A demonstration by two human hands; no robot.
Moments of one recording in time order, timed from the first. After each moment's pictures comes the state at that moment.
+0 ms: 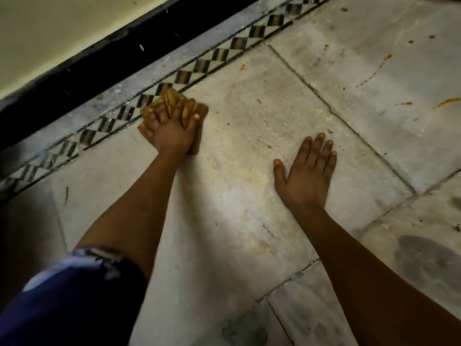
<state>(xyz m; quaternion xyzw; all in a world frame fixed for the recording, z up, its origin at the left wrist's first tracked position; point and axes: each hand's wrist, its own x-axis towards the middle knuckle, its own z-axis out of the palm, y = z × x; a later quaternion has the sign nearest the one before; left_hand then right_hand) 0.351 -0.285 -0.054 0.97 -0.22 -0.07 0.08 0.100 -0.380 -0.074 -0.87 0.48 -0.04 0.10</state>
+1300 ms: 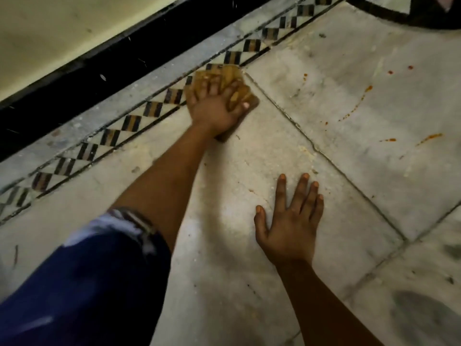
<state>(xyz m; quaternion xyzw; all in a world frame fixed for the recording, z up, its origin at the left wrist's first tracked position) 0.359 -0.460 -0.052 0.89 -0.45 -0.10 0.00 0.104 -0.382 -0.074 -0.86 0.49 -0.05 0.08</state>
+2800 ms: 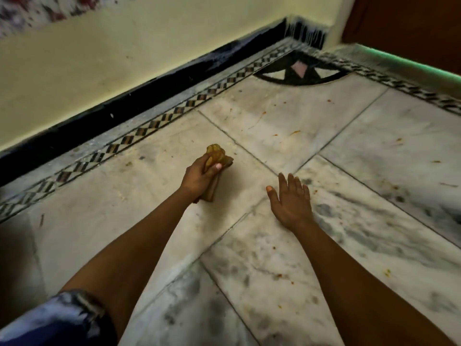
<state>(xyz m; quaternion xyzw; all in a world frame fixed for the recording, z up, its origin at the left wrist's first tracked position) 0.116 -0.308 0.041 0.80 -0.39 -0.25 0.39 -0.102 -0.388 0.025 -0.84 0.49 0.02 0.23</state>
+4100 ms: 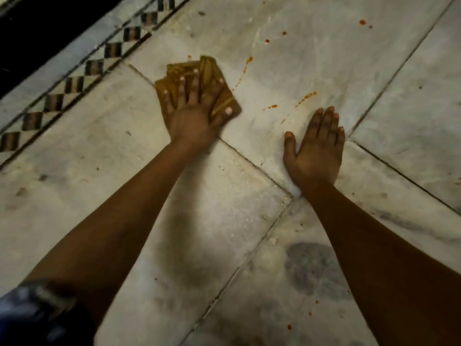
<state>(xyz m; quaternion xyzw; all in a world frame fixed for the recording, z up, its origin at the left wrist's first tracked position) 0.194 -0.521 -0.060 0.83 -0.55 -0.08 0.04 -0.032 -0.558 -0.080 -0.78 0.62 -0.08 0.06</state>
